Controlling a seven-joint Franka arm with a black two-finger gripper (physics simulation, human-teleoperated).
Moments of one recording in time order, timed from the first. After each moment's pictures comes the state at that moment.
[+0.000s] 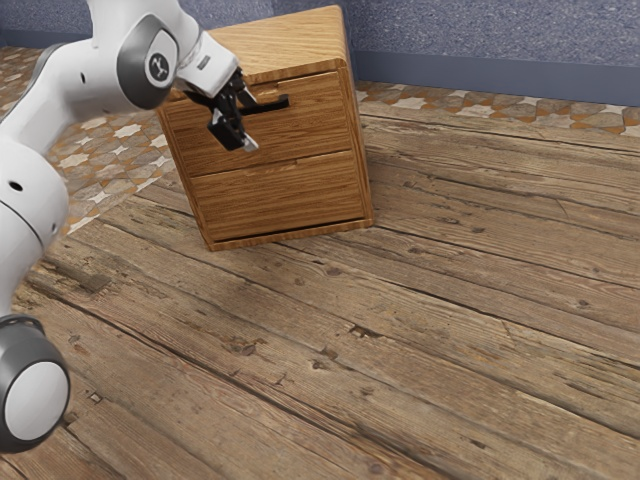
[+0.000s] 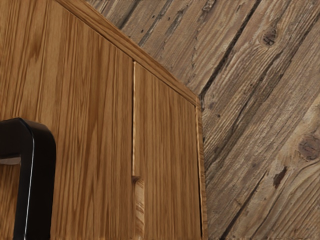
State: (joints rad) arm 0.28 0.59 0.04 -0.79 -0.13 1.92 1.30
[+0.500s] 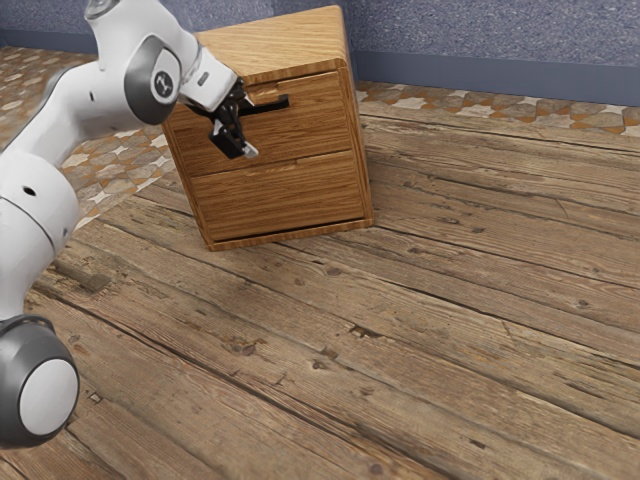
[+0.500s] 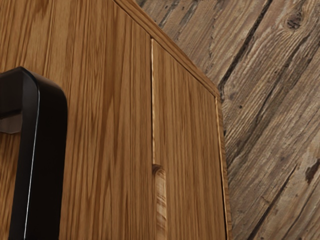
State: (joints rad) arm 0.32 0.65 0.03 -0.78 -0.18 2.00 1.37
